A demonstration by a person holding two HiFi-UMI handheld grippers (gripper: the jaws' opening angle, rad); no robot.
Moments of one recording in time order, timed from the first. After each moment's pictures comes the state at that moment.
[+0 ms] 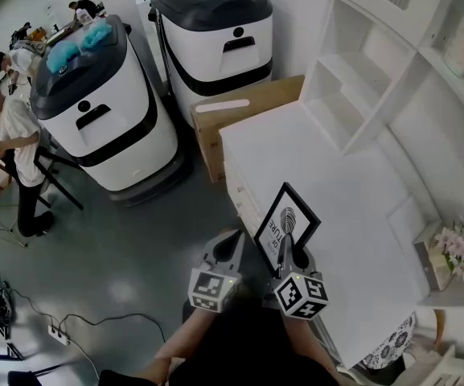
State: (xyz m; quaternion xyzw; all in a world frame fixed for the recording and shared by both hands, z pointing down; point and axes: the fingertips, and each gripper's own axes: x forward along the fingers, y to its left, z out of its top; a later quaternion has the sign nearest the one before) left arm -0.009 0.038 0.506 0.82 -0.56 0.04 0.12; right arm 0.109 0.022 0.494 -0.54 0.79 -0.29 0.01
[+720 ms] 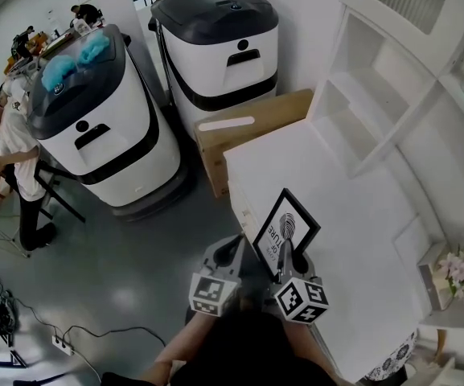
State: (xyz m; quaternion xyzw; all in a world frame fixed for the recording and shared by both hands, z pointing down) left arm -0.042 -0.027 0.507 0.81 -0.56 0.04 0.12; right arm 0.076 -0.041 0.493 -0.53 0.79 -0.30 0.02
